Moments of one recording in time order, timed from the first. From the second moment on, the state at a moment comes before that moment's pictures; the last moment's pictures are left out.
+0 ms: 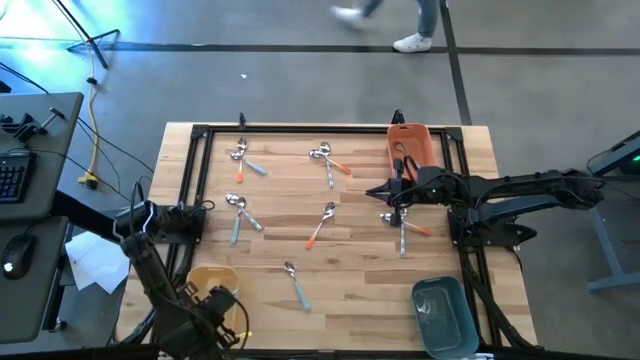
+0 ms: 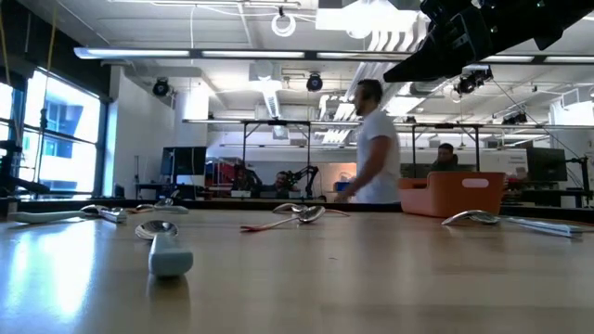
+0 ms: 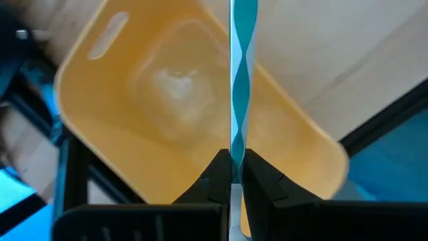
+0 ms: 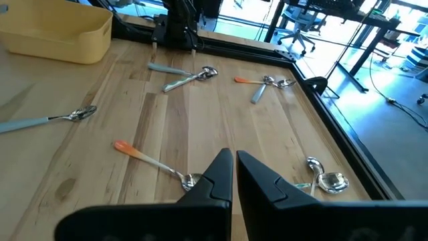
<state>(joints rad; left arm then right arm) -1.03 1.90 1.67 -1.52 -0.03 -1.80 -0.06 0.96 0.53 0.10 0.08 -0.22</state>
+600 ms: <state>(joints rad) -1.03 1.77 1.45 -1.35 -0.08 -1.87 -0.07 0.96 0.53 0.11 0.08 -0.24</state>
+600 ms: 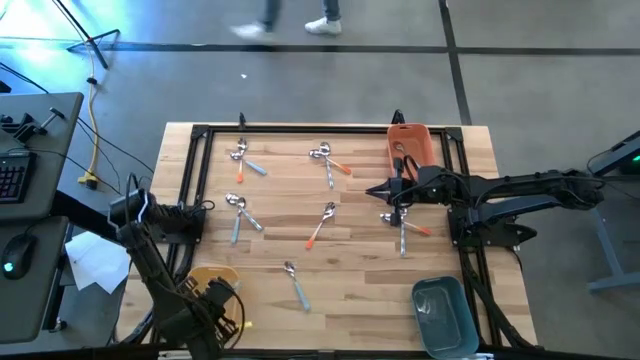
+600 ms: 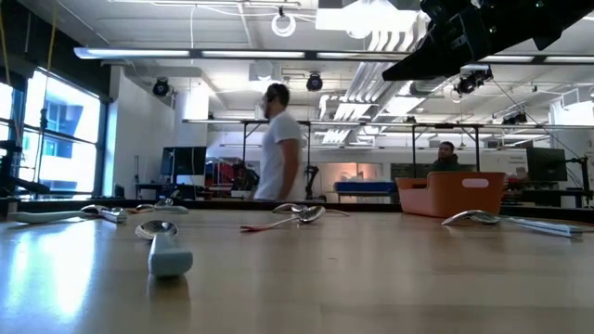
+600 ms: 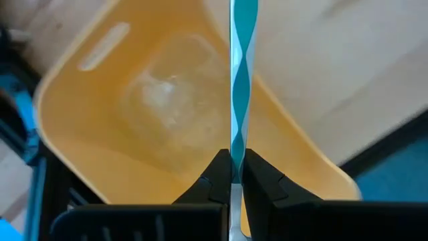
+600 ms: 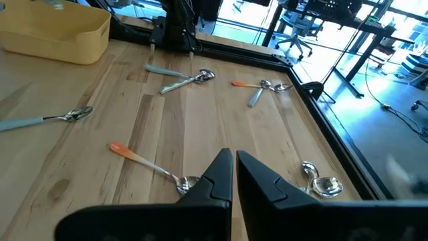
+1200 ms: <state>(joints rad) -1.04 1.58 1.08 -1.07 0.05 -2.00 -0.07 0.96 0.53 0.12 0.08 -0.24</state>
